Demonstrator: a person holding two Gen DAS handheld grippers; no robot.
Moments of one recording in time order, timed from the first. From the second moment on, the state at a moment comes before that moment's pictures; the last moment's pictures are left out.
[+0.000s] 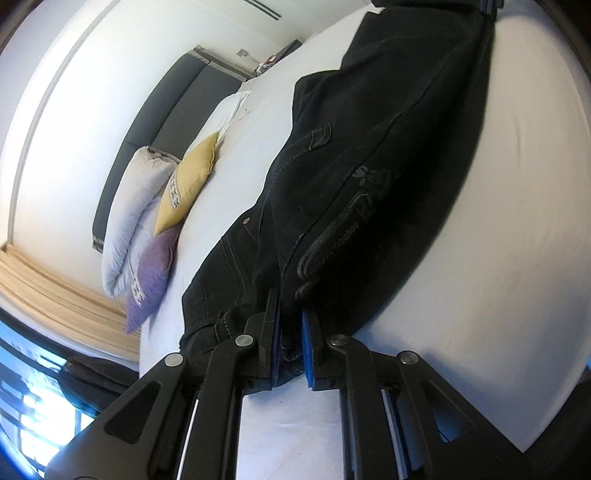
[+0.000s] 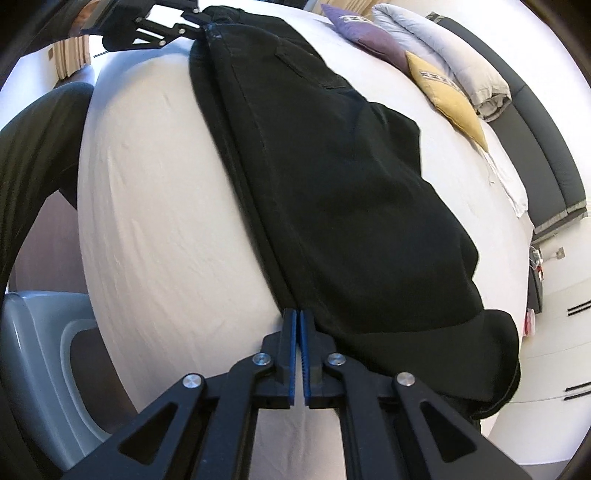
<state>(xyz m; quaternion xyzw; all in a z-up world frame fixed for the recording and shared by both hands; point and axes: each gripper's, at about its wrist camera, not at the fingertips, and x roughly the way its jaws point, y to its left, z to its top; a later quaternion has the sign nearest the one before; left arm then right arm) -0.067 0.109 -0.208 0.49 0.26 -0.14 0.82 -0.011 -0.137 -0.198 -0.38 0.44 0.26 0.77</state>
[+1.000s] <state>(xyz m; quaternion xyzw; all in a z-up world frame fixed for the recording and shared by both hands) -0.059 0.096 -0.196 0.48 0.27 -0.13 0.83 0.061 -0.323 -0.159 0.23 0.49 -0.04 0.84</state>
